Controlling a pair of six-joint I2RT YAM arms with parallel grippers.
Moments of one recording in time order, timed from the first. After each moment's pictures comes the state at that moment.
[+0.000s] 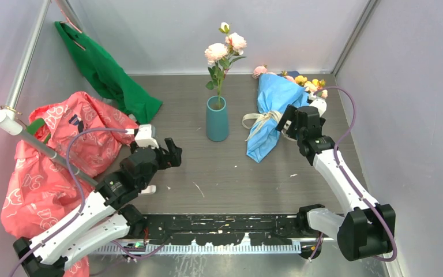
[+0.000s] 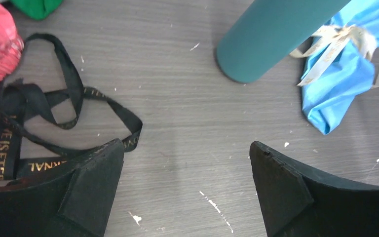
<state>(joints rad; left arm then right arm) -0.77 0.64 0.64 -0.43 -0.51 -0.54 0.18 1.10 0.81 -0.30 0.27 0.47</state>
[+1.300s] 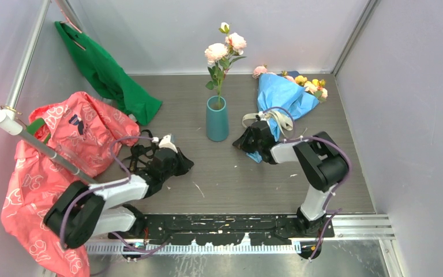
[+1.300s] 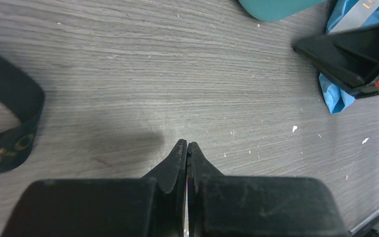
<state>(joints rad) -0.62 1.16 0.31 0.28 -0.13 -0.78 0.48 1.72 0.68 0.38 -0.09 0.86</state>
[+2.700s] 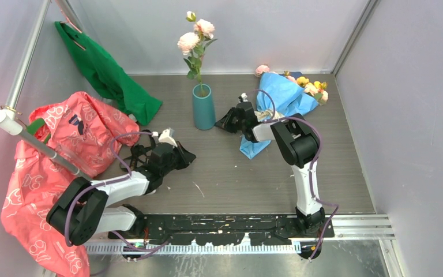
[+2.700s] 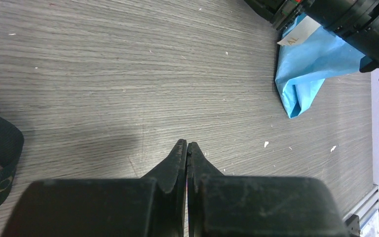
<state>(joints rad) -0.56 1.25 0.34 0.42 -0.03 -0.79 0.48 2.15 1.16 0.48 -0.24 0.91</state>
